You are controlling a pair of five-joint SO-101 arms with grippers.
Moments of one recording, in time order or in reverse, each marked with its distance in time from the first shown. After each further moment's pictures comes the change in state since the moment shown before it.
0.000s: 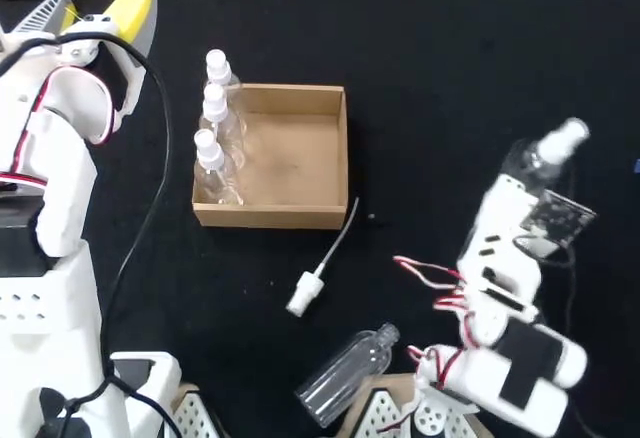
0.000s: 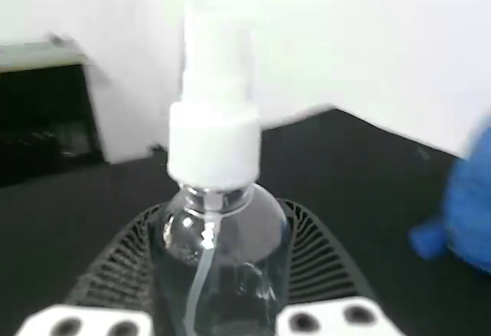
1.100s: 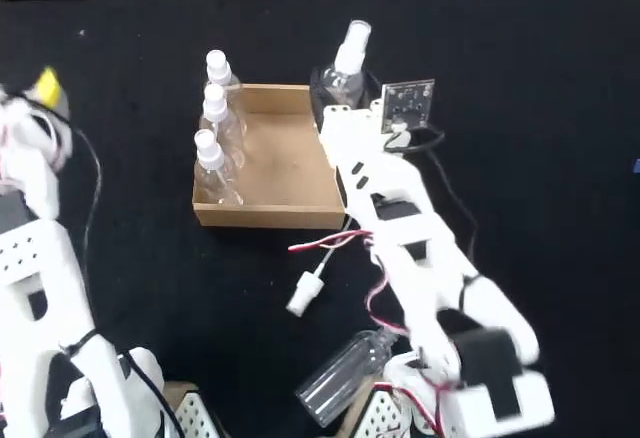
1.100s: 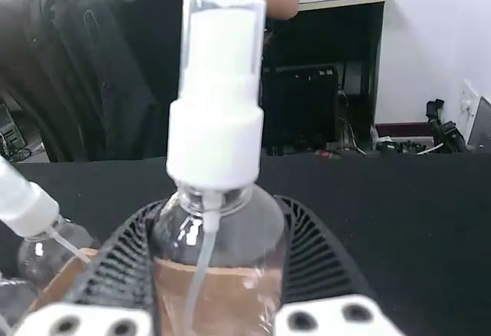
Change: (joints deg) left arm -24.8 0.7 44.9 -24.4 -0.2; right arm -39.8 1.4 -25.5 30.9 -6.7
